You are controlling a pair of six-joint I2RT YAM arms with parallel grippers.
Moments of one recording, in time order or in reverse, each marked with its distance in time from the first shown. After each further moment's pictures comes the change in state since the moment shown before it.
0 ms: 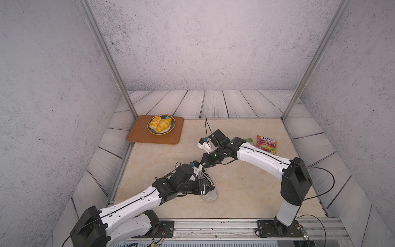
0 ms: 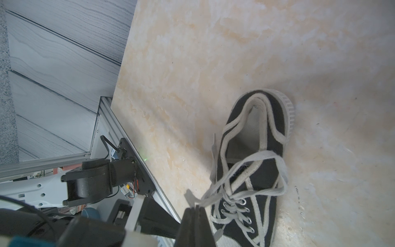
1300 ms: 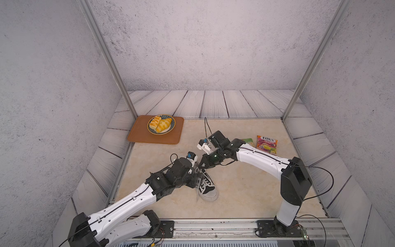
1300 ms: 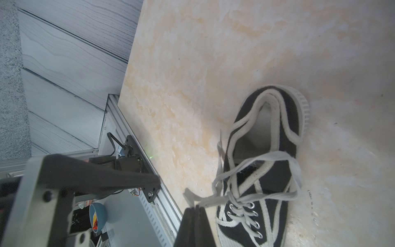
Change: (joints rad) left arm 0.023 -0.036 0.158 -0.241 -0.424 0.315; right arm 0.000 0.000 -0.040 0.053 -0.053 0.014
